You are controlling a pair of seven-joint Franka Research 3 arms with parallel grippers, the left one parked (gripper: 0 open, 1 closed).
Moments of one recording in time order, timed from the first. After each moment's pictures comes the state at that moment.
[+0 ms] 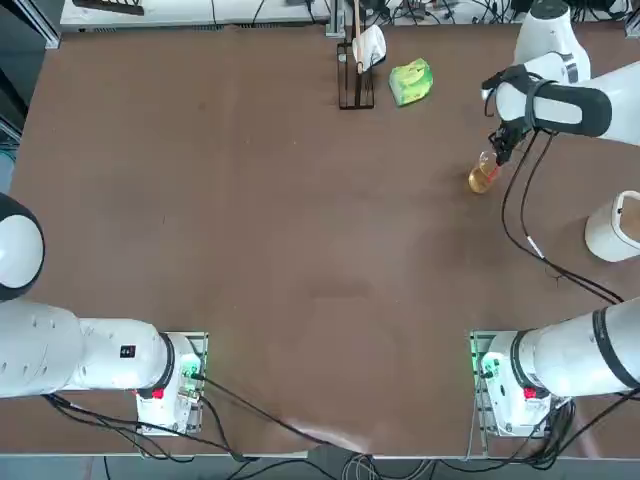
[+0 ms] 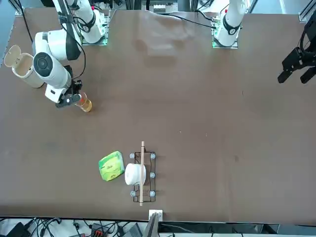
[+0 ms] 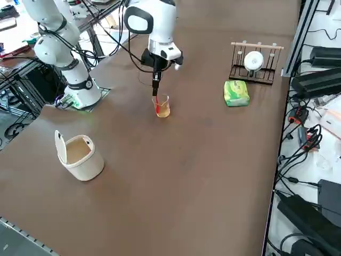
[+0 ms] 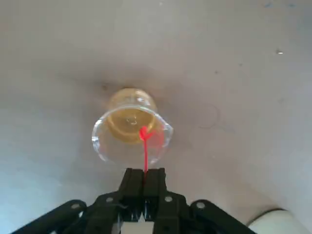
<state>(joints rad) 0.21 0.03 -0.11 -2.29 -0.22 2.11 -0.15</state>
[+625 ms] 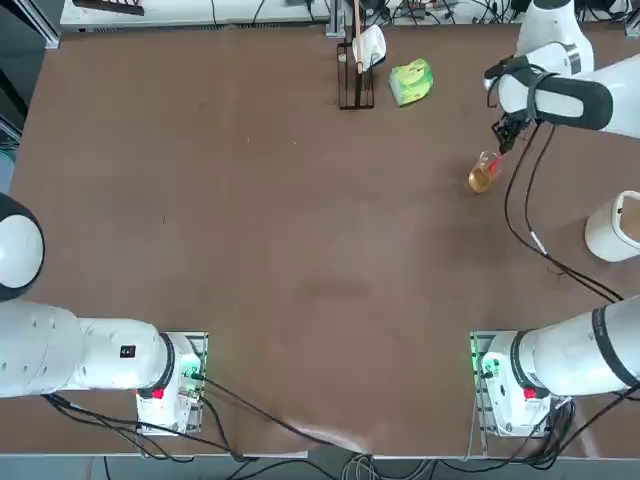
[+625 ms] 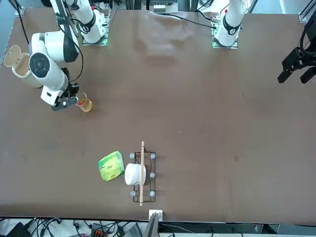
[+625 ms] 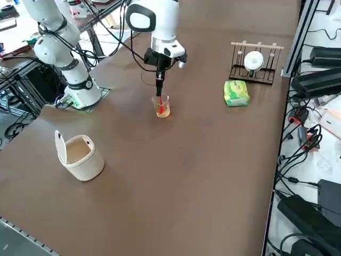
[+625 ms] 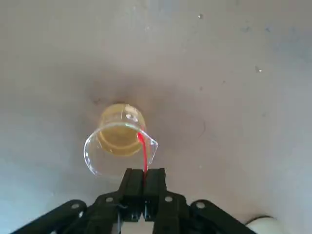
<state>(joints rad) 0.20 0.06 -0.10 -2.24 -0.22 2.12 -0.15</state>
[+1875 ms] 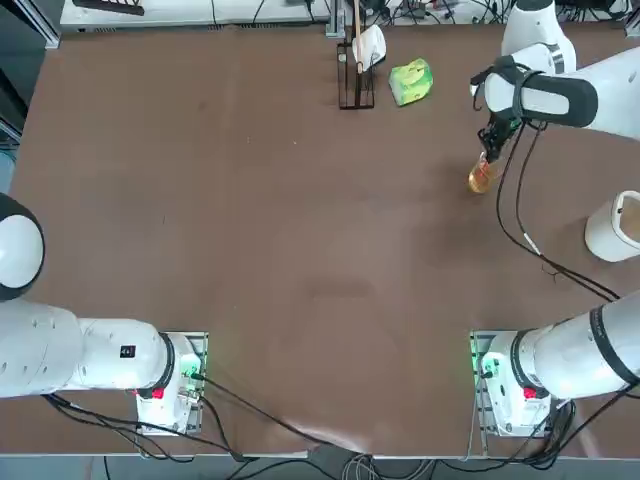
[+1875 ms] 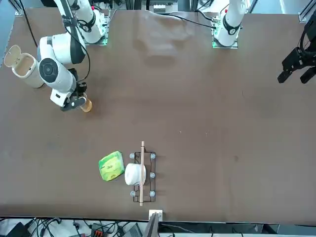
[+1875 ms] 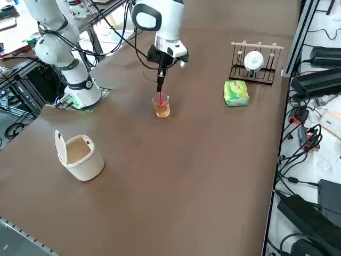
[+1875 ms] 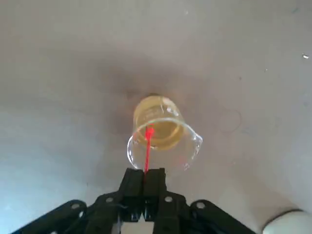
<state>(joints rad) 0.25 0.08 -0.09 -2.22 -0.15 2.04 -0.12</state>
